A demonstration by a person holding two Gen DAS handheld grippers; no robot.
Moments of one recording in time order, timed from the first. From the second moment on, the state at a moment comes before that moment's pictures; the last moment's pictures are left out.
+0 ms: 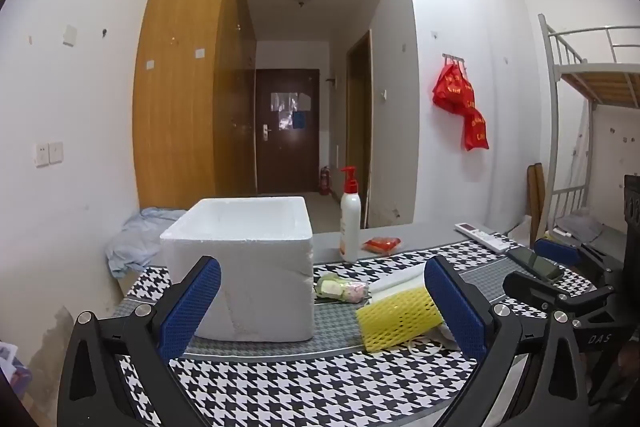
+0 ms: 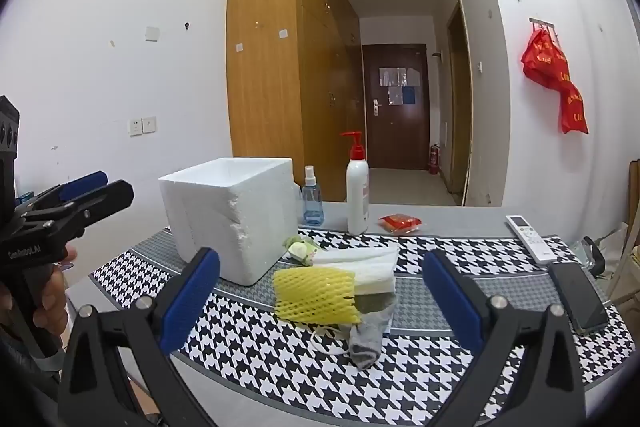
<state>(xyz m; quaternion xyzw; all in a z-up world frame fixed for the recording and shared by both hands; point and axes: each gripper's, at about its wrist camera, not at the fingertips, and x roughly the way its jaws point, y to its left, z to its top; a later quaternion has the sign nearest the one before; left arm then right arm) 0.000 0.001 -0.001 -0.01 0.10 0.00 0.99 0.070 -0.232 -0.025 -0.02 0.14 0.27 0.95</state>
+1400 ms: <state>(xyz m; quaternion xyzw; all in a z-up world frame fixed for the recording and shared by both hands) 0.005 -0.006 -0.004 0.01 0.12 0.00 0.99 0.073 -0.234 -0.026 -0.01 0.14 0.27 0.95</state>
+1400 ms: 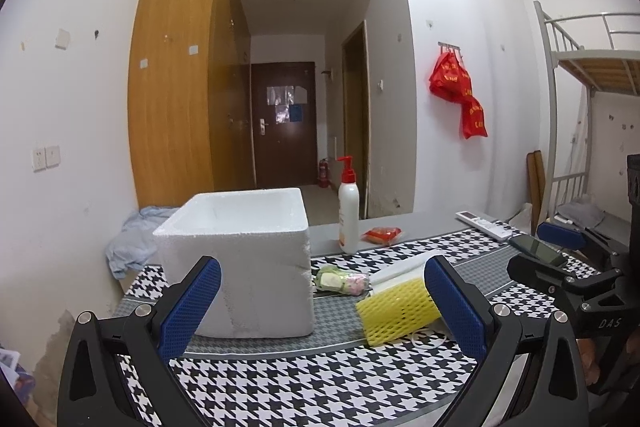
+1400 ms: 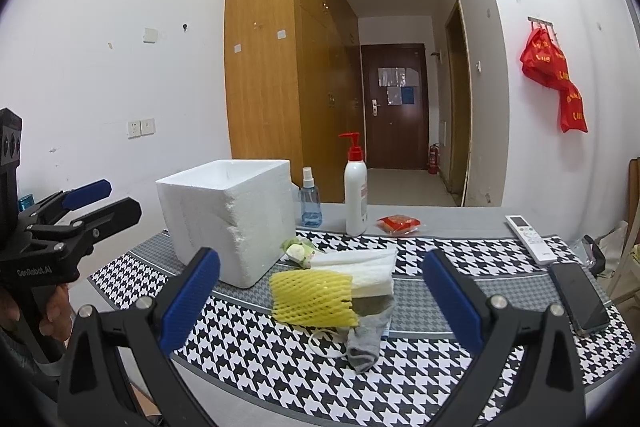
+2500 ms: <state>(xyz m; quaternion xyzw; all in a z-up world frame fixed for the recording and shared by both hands) 0.030 -0.005 -0.012 0.00 0.14 -0.03 0.99 0.088 -0.229 -0.027 -0.02 0.15 0.27 0.95</state>
